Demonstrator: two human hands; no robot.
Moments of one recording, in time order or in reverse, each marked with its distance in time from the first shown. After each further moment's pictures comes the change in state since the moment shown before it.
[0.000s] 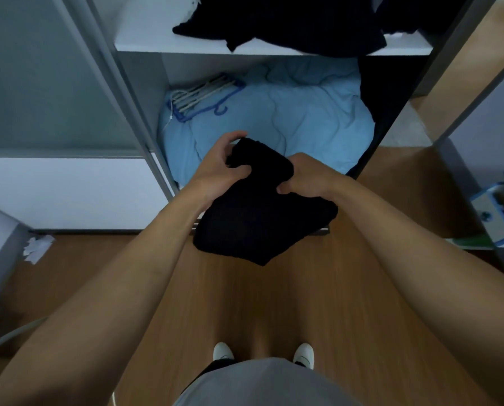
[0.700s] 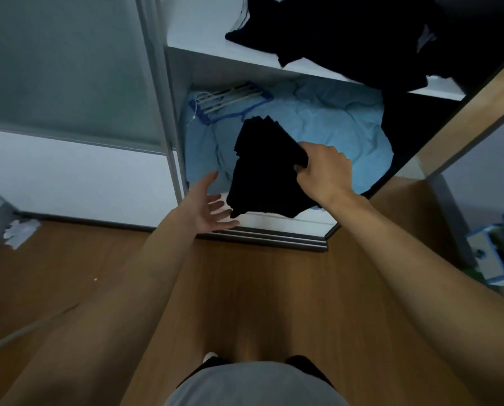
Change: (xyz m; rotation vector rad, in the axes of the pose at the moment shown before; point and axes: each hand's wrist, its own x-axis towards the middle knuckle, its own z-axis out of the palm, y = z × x) left_hand -0.024 -0.080 -0.116 -0.922 0.125 -0.783; right_hand 0.043 -0.096 0.054 -0.550 0.583 -0.089
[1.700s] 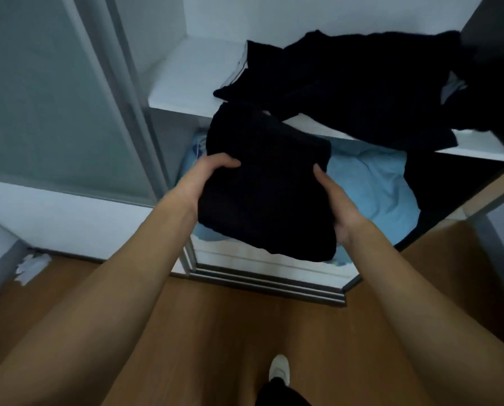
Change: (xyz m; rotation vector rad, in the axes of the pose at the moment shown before) left_hand 0.051 0.141 0.159 0.256 0.046 0.373; right_hand 0.163 0.108 0.030 1.604 -0.652 0.664
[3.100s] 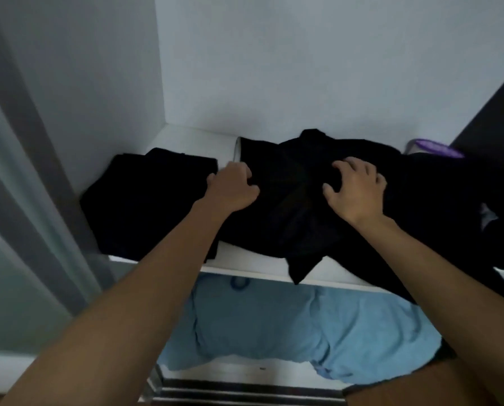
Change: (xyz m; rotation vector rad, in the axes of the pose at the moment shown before) left_hand 0.330 0.223 0.032 1.310 0.090 0.625; right_hand 0.268 -0.274 0.018 -1.606 0.958 -0.680
